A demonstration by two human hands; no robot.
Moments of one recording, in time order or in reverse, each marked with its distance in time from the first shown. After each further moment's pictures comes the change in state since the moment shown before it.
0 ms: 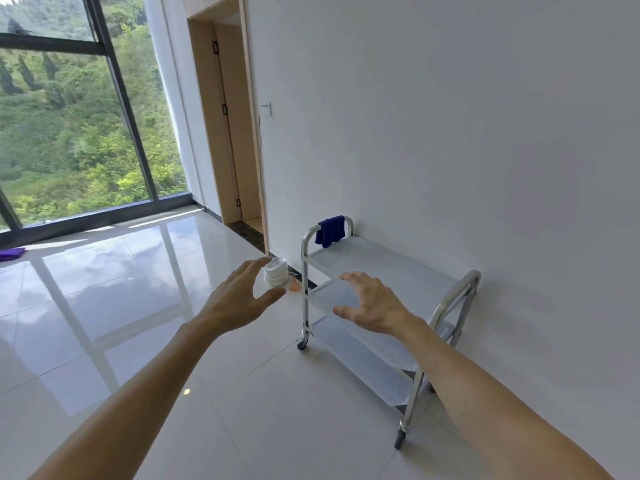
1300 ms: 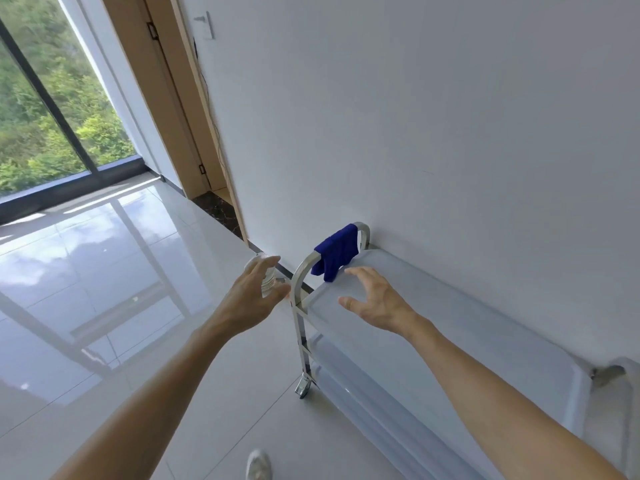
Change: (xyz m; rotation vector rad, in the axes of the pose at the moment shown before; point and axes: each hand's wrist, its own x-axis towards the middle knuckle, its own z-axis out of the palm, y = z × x) left_hand 0.594 -0.180 0.178 -0.193 -0.144 0.004; right_hand 0.577 0.223 0.076 0.335 -0.045 0.148
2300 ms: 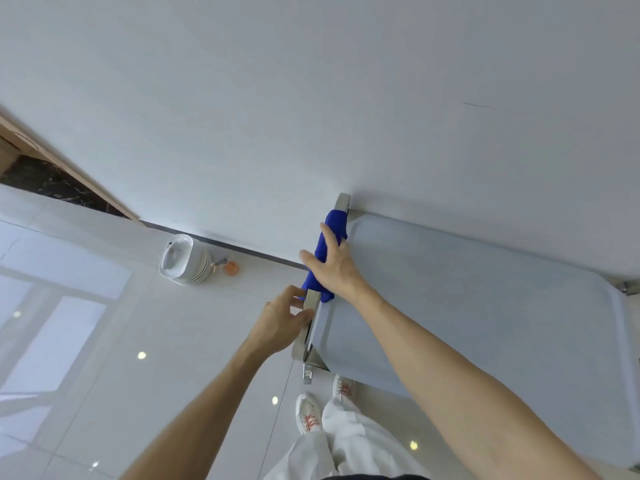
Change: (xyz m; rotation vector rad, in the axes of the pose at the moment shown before) left_hand 0.311 -0.159 0.130 -0.190 -0.766 -0.219; right_hand 0.347 0.081 0.108 0.491 0.261 0.735
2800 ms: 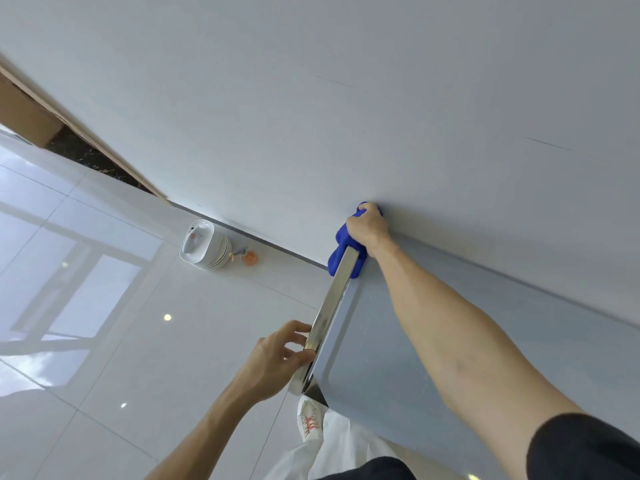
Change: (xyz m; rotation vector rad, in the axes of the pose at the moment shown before) left_hand 0.010 -0.007 -0.006 -0.010 -0.066 -0.047; right_hand 0.154 -0.025 -0.052 0.065 0.080 0.230
